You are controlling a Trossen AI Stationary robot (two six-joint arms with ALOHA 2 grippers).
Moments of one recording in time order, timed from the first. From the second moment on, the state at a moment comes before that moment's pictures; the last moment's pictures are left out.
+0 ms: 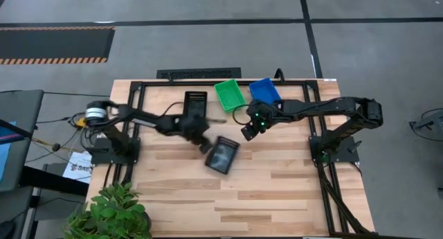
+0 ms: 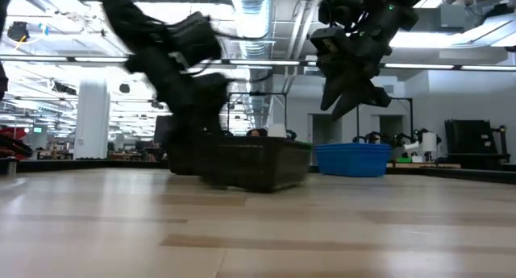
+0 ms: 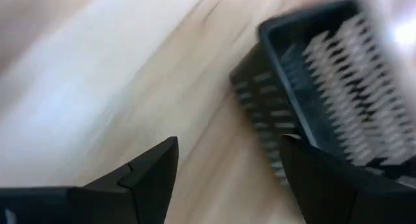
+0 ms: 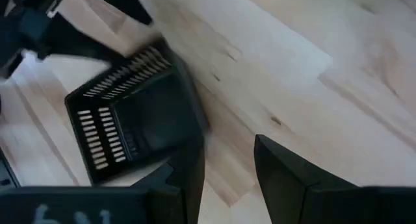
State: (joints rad) left arm 0.15 1.66 0.77 -0.01 0.15 -0.60; right arm -0.19 1.46 0.98 -0.49 -0.13 0.76
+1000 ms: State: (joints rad) left arm 0.12 1.58 1.34 -1.02 0.07 -0.18; right arm -0.10 1.57 1.04 -0.27 -0.13 0.05
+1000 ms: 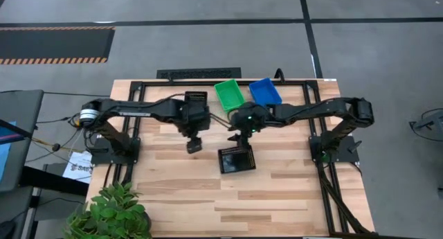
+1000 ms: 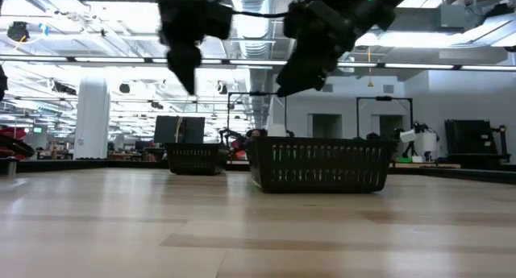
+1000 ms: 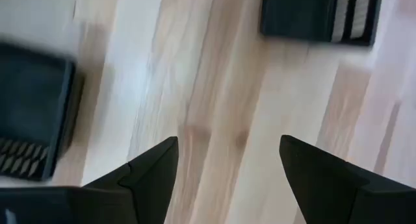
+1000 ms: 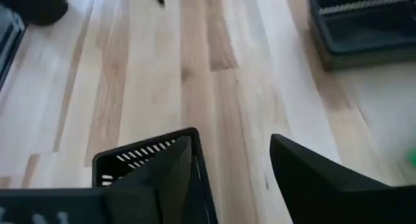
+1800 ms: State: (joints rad) left arm -0.05 1.53 1.37 -1.30 -0.31 -0.45; right arm -0.11 1.79 1.24 -0.39 -0.25 -0.11
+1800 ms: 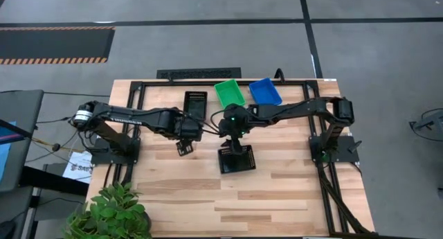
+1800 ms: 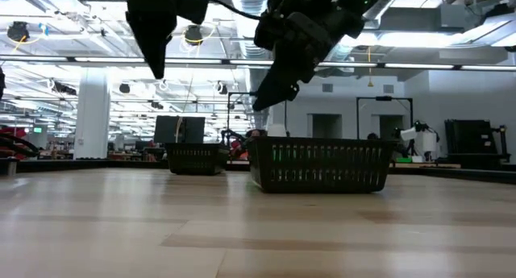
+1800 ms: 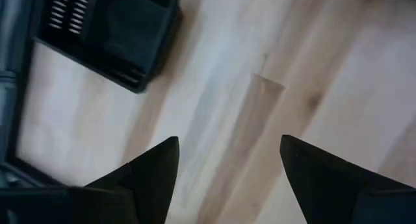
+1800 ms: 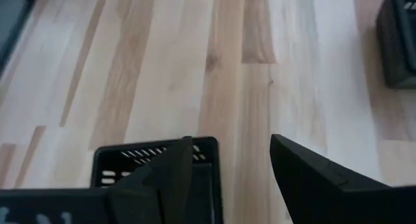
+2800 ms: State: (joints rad) left arm -0.01 1.48 1.34 -1.23 0.13 -0.01; right arm -0.27 1.78 1.63 -0.72 -0.16 -0.25
